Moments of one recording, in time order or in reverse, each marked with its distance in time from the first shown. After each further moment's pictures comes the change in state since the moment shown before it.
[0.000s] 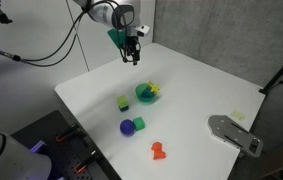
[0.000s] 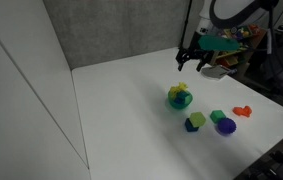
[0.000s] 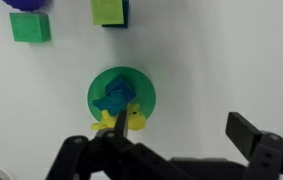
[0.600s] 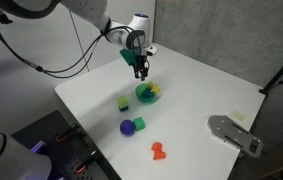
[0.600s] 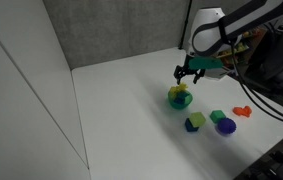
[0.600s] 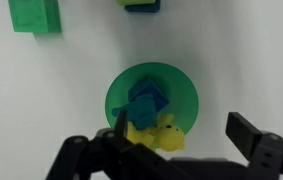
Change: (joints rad) arm 0.048 0.266 -0.106 0.149 -0.034 0.029 0.000
